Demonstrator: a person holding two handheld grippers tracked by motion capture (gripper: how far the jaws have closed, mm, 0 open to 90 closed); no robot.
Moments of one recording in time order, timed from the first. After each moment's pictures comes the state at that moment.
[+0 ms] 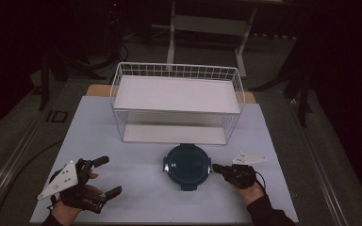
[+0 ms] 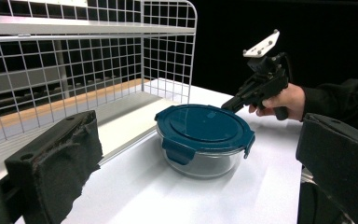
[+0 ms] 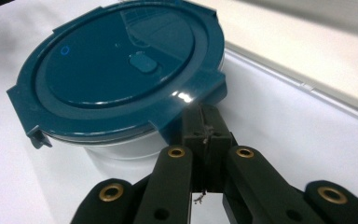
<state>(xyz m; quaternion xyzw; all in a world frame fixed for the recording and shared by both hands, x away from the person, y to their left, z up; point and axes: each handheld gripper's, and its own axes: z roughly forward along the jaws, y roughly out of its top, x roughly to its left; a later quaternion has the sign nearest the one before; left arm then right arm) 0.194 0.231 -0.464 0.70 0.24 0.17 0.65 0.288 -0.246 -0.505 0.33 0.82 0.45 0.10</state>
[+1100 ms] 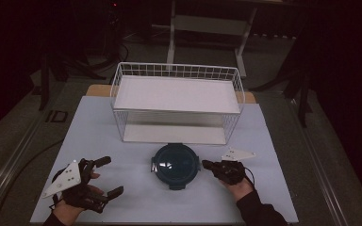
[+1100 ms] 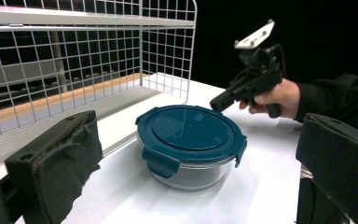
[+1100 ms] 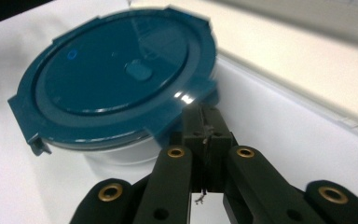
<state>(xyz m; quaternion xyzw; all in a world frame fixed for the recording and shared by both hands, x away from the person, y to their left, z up) 0.197 0.227 -0.466 0.71 0.25 0.17 0.63 0.295 -0.217 -0.497 0.32 0.82 0.47 0.10</state>
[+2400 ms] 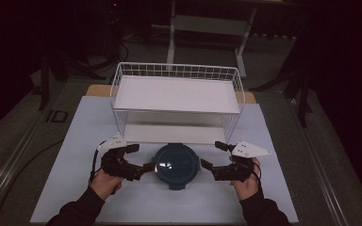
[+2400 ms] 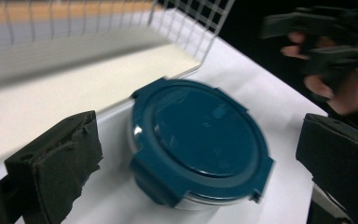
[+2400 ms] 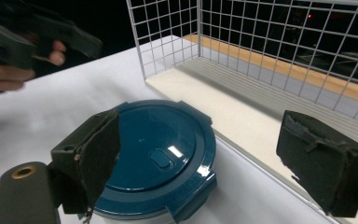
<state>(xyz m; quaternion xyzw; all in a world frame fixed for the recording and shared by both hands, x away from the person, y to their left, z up) 0.277 0.156 -0.455 0.75 0.39 0.03 0.53 0.286 -0.219 -0.446 0.28 0.77 0.55 0.14</state>
